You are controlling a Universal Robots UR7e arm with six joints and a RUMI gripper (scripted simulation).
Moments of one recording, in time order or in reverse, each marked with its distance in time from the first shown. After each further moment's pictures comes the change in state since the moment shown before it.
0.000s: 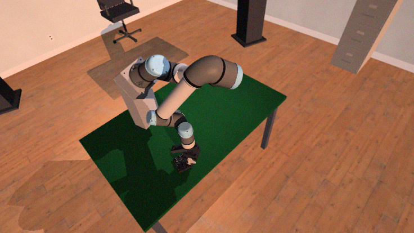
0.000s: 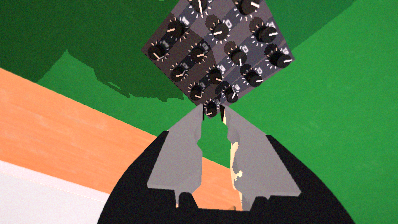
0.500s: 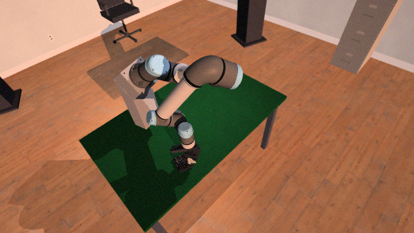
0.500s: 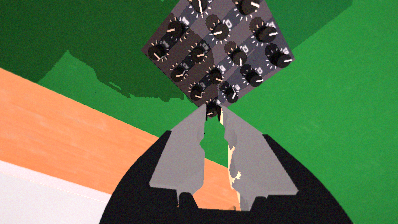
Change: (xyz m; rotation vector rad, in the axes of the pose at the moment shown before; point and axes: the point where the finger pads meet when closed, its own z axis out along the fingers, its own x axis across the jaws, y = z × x) arm 0.000 0.000 0.000 0.000 0.000 0.000
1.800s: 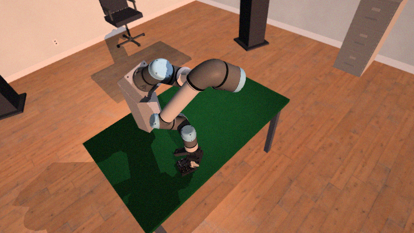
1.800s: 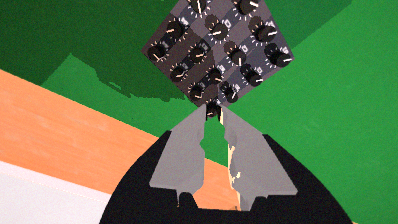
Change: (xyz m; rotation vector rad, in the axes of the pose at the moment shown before) arm 0.000 0.000 0.000 0.000 0.000 0.009
